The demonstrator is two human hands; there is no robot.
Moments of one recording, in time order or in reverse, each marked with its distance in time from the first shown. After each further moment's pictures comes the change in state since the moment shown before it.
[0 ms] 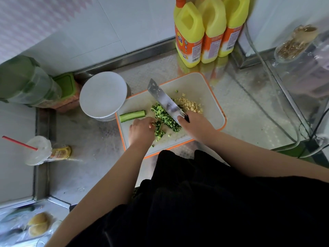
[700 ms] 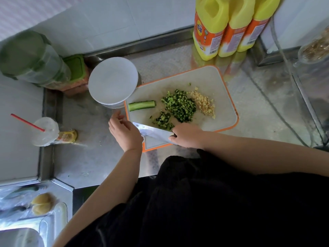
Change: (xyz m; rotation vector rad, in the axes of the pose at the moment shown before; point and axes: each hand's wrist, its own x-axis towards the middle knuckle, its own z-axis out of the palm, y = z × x) left_hand -0.024 -0.050 0.002 -0.549 0.822 -0.274; right_hand 0.011 -0.021 0.060 -0.557 -0.397 -0.217
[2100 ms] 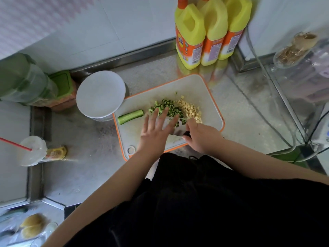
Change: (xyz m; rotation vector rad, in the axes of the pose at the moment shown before) left_hand -0.040 0.050 0.039 0.802 -0.772 0.945; right_hand -0.062 0.056 -0.022 0.029 0.346 0.065
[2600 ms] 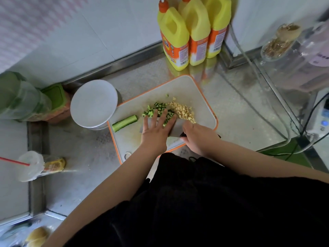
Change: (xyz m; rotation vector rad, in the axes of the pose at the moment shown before) left_hand 0.035 0.016 -0.001 0.095 -0.309 0.033; right_hand -0.008 0.008 -0.005 -0.010 0.024 0.012
